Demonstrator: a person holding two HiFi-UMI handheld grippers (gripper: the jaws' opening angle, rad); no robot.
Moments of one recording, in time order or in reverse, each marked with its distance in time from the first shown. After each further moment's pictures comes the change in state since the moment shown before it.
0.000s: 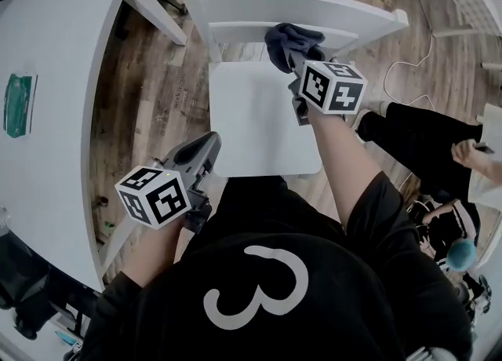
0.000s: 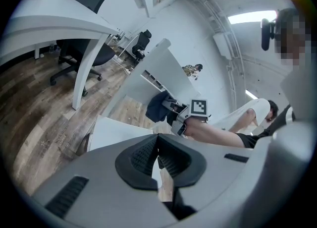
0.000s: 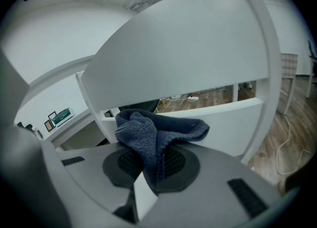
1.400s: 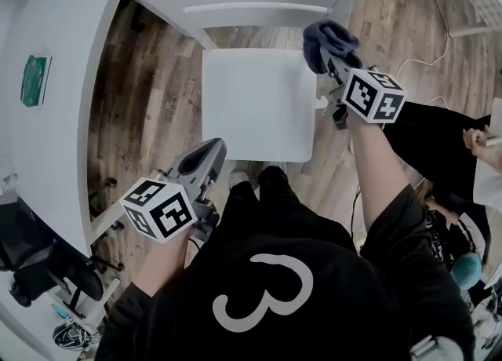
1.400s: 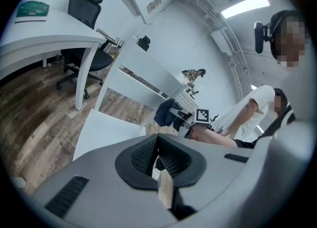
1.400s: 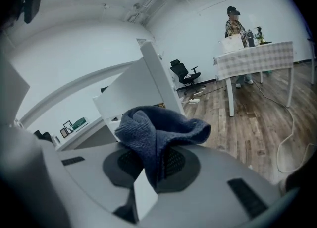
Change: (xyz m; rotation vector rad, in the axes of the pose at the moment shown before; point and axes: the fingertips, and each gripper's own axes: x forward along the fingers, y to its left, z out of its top) left arm 0.008 -0.102 -0.062 0.041 -0.068 0.098; right arm -0.118 -0.101 -0.010 0.057 -0.065 0.105
